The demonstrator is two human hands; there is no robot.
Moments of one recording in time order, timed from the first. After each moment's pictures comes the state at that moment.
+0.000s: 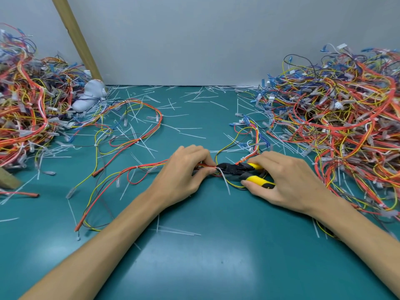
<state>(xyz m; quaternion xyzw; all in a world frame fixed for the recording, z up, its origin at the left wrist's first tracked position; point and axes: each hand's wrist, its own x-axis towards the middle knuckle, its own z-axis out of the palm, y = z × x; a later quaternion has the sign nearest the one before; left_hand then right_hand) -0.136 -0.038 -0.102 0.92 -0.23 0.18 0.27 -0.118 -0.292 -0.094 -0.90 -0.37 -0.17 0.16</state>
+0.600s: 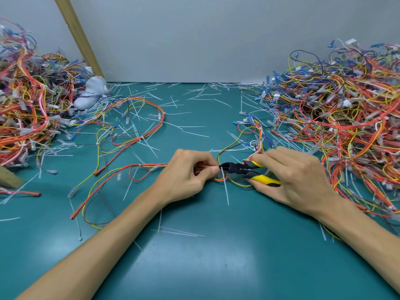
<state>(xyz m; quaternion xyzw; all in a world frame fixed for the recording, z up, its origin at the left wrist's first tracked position) -0.137 -0.037 -0.100 0.90 -0.19 0.08 0.39 -0.113 -0.294 -0.099 -0.86 -0.40 -0.29 0.08</state>
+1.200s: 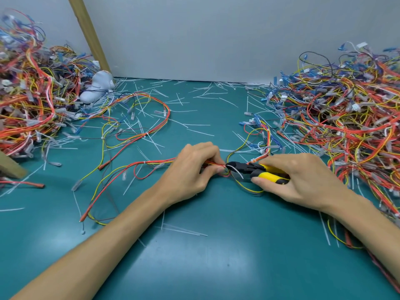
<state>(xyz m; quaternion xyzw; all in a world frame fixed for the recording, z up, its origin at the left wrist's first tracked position) -0.135 -0.037 -0.103 0.91 -0.23 0.16 0.32 -0.107 -0.293 -0.083 -0.90 -0.38 -0.14 0.16</state>
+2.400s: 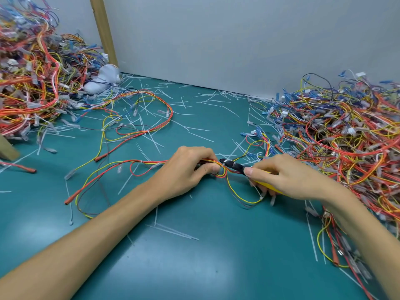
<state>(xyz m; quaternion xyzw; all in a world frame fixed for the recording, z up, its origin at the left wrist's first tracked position) -0.131 -0.030 -0.102 0.90 -0.19 0.12 0.36 -0.082 -0.273 -0.054 -0.91 -0.32 0.17 0.22</state>
